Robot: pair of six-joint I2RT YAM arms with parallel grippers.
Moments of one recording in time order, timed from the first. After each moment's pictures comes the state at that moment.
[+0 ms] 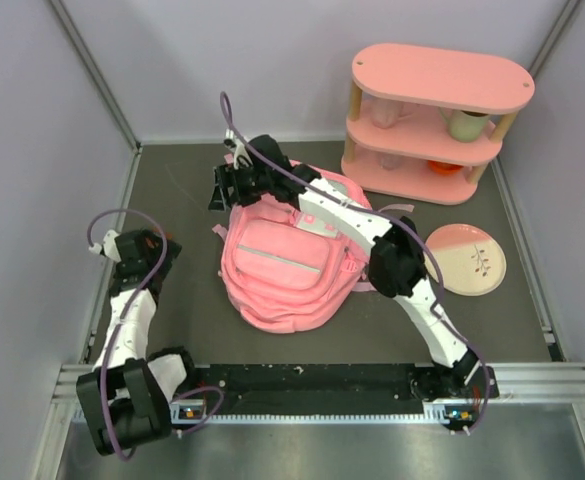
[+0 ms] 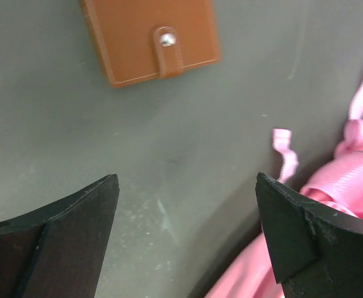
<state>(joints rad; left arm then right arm) 0.26 0.98 0.56 -0.24 -0.08 -0.77 0.84 2.35 2.32 -0.43 -0.36 0.44</state>
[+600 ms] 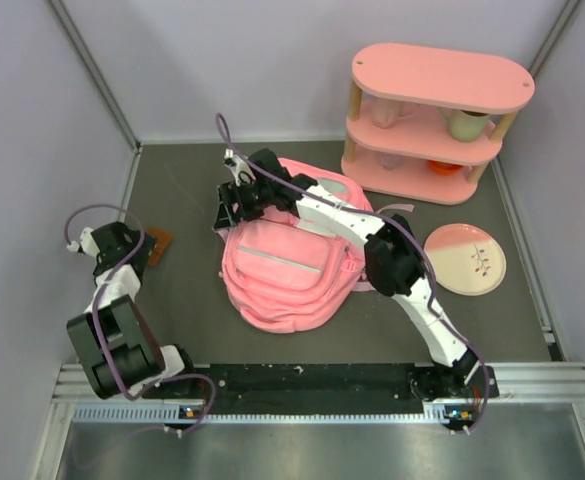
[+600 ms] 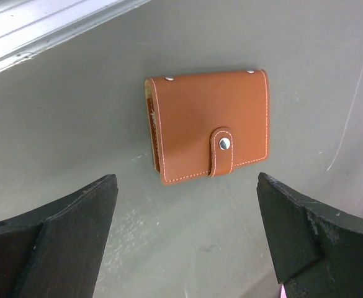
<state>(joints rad) 0.48 1.27 0.62 -0.07 -0.07 -0.73 0.83 2.42 2.23 -0.42 -0.49 0.40</state>
